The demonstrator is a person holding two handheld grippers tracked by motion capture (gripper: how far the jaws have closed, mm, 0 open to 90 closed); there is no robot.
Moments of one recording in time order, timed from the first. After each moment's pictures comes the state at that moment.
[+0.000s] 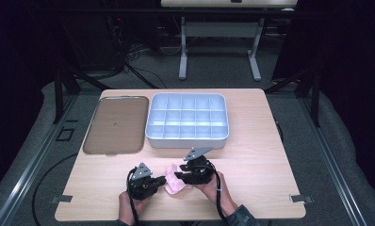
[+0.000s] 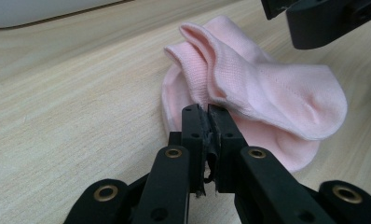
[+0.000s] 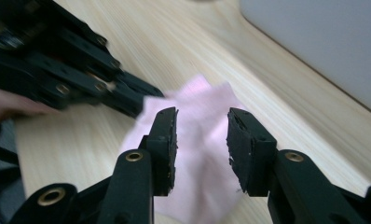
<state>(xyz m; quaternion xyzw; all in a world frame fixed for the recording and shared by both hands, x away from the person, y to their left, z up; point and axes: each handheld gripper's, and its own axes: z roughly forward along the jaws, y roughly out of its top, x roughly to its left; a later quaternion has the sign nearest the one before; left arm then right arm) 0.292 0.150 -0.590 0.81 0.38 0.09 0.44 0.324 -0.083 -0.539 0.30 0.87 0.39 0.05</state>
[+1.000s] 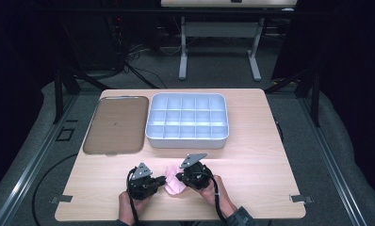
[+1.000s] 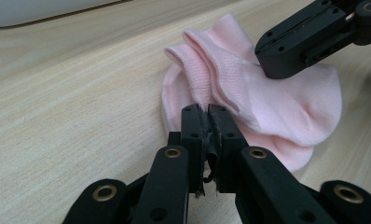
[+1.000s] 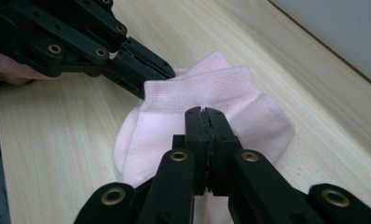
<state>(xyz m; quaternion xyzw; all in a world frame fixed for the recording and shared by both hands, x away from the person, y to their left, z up) 0.292 0.150 -0.590 0.81 0.38 0.09 0.44 0.316 -0.073 -0.555 0.27 0.89 0.37 0.07</state>
